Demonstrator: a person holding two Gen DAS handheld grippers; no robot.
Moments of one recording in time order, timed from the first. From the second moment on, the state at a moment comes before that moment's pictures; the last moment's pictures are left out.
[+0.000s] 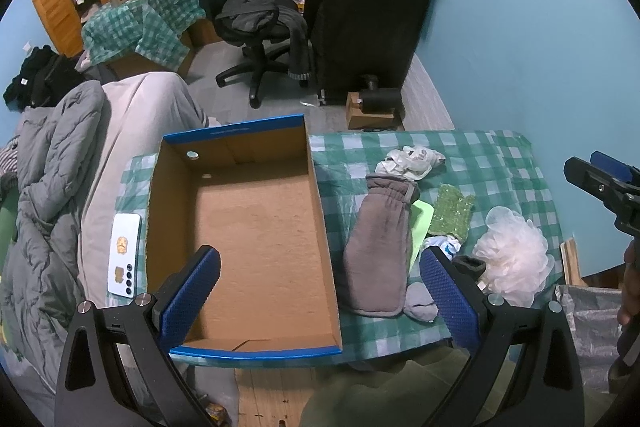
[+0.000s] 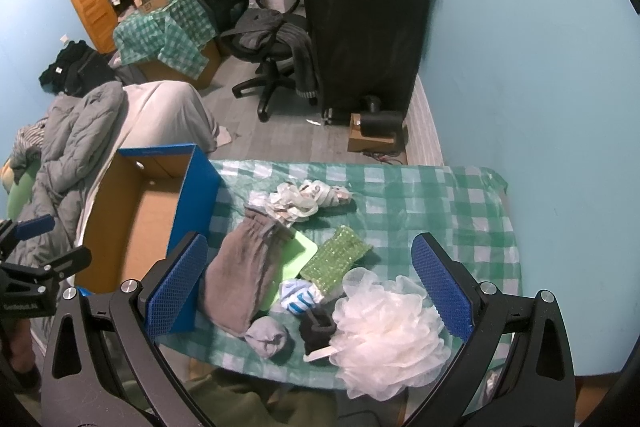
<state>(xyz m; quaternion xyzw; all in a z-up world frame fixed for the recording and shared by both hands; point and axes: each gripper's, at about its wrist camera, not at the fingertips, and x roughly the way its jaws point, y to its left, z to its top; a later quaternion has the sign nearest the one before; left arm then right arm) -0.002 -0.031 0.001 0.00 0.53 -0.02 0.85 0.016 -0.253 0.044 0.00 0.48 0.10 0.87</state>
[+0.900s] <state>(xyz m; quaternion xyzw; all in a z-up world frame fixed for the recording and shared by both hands) 0.044 -0.096 -0.073 0.04 0.59 -0.08 0.80 -0.009 -0.336 -0.030 0.02 0.57 0.07 0.82</state>
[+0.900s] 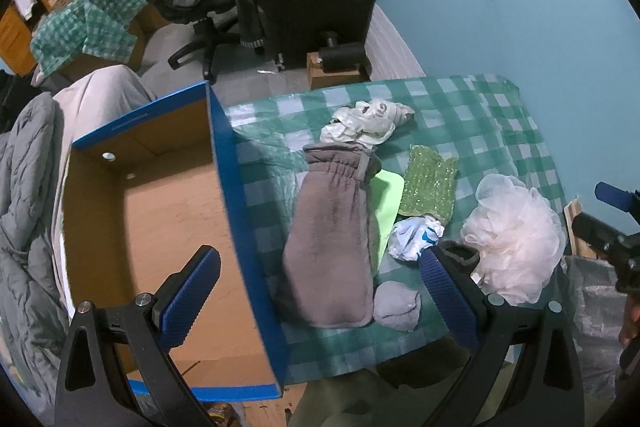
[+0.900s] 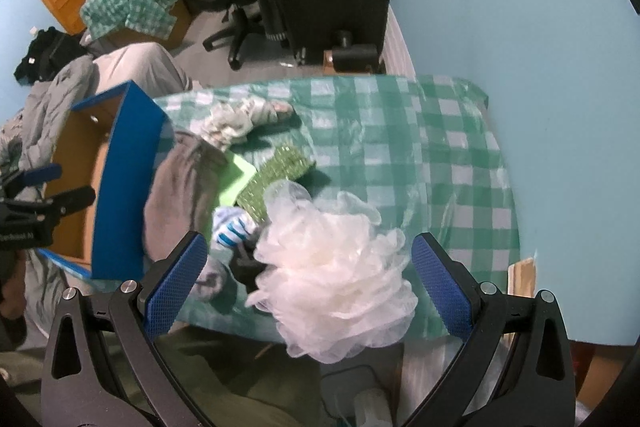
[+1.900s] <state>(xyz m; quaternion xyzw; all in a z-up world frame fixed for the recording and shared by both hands) 0.081 -0.150 -0.161 0.06 0.65 -0.05 0.76 -0.001 -0.355 -0.157 0.02 0.66 0.07 0.75</state>
